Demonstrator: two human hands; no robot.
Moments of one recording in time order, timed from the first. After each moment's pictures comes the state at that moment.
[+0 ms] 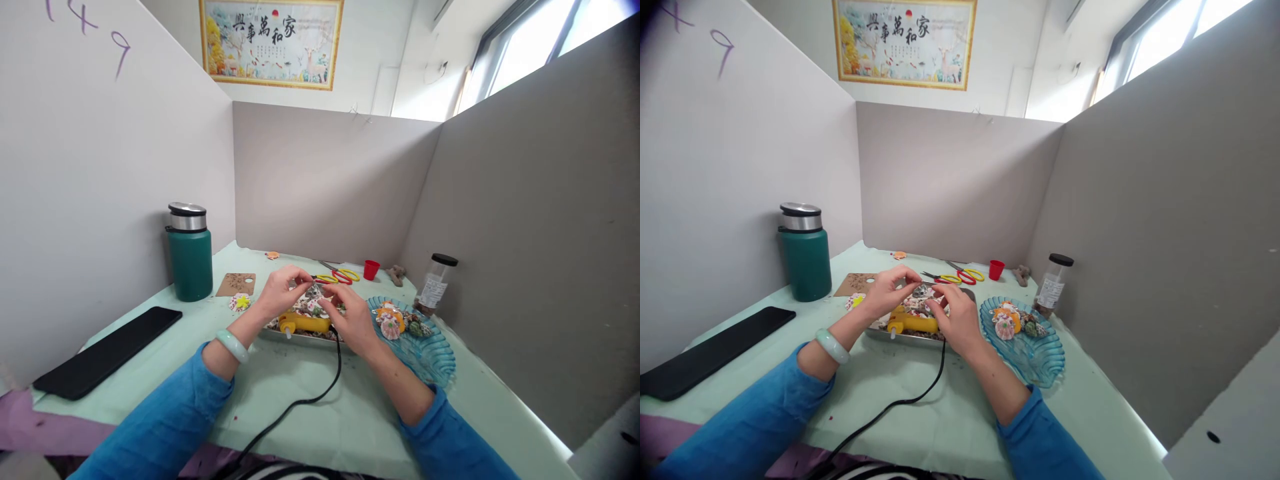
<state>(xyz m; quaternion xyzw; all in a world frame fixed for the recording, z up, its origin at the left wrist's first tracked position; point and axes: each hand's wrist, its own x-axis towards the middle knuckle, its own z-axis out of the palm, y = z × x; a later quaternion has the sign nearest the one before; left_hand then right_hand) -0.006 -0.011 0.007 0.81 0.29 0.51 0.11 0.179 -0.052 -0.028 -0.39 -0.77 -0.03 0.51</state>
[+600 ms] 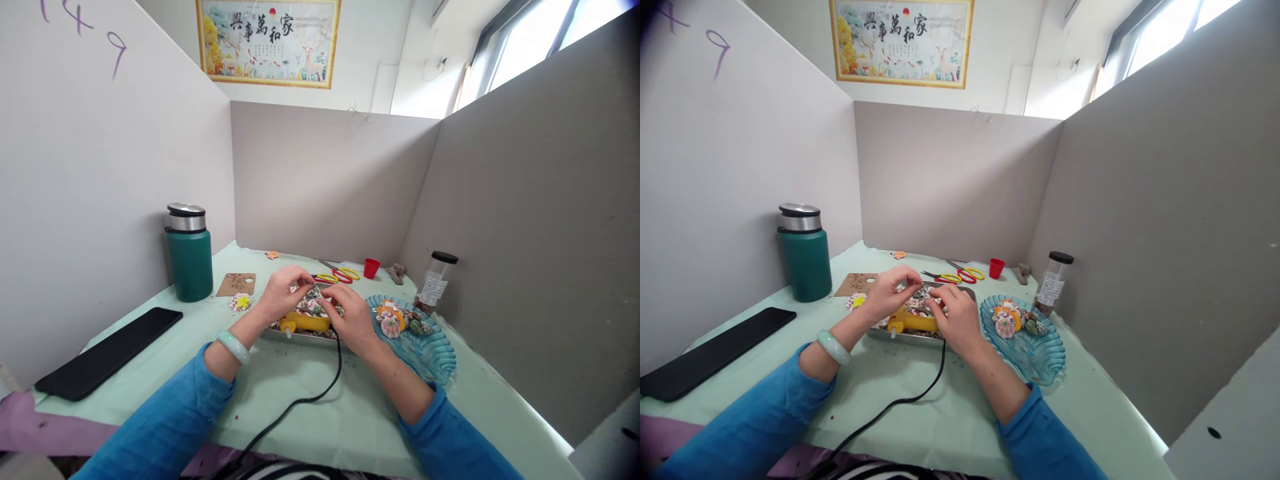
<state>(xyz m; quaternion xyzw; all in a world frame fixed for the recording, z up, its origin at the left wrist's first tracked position) -0.003 -0.016 0.007 0.82 0.24 0.51 0.06 0.178 -0.055 -0.027 -0.39 -0.78 -0.08 0.49</state>
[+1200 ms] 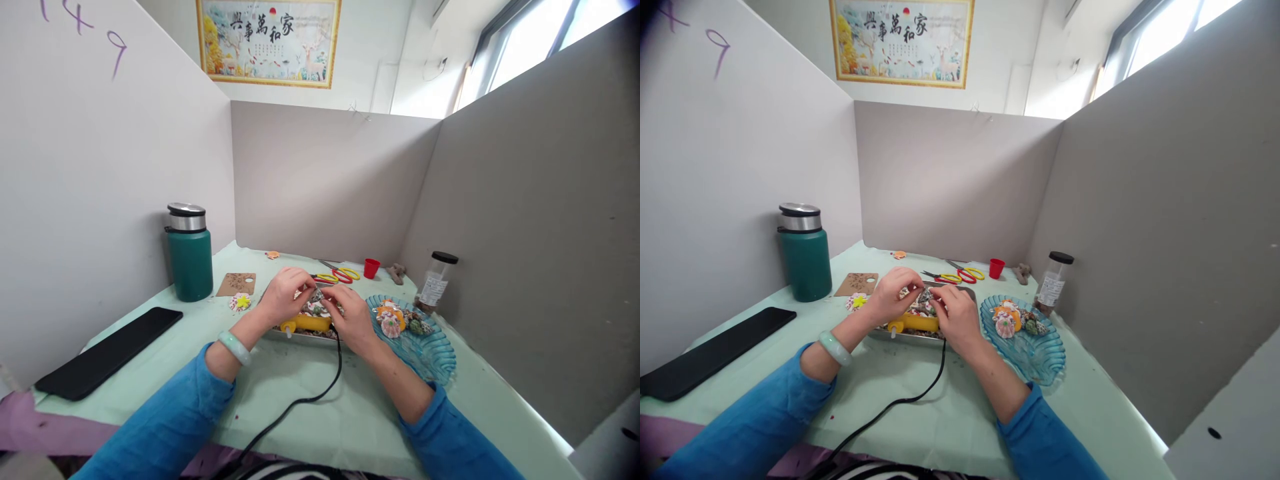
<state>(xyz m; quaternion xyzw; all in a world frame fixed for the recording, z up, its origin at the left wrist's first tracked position) -0.003 -0.014 -0.001 0.85 0.21 0.48 -0.08 0.181 -0.048 -0.032 -0.38 -0.79 -0.09 0.48</state>
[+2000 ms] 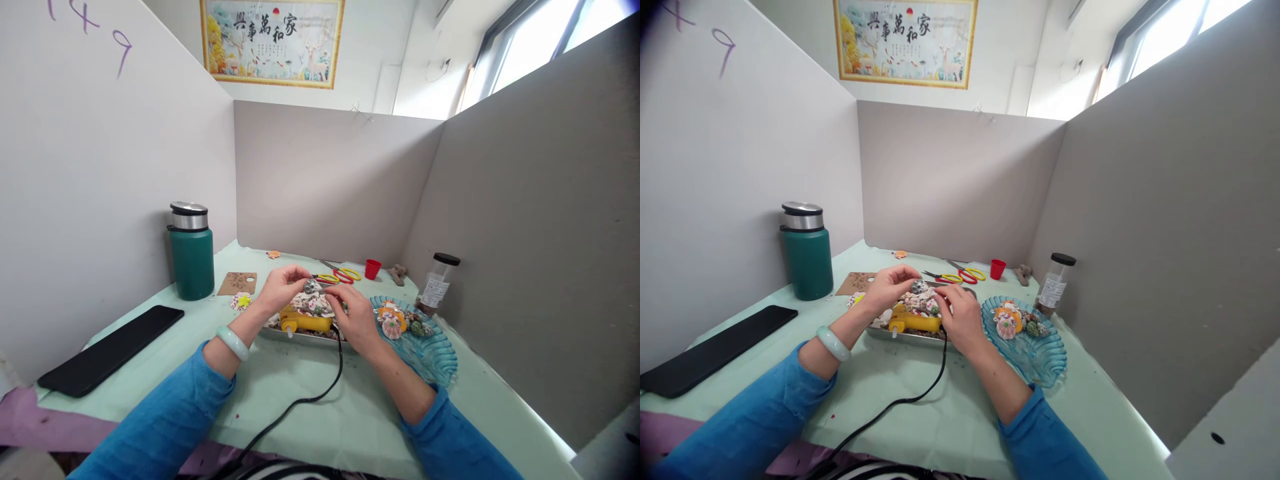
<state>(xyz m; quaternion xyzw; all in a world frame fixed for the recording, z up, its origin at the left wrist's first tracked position) -0.005 -0.005 0.002 0.72 0.30 0.54 0.32 0.181 -0.052 -0.027 -0.40 -0.76 -0.06 0.50</state>
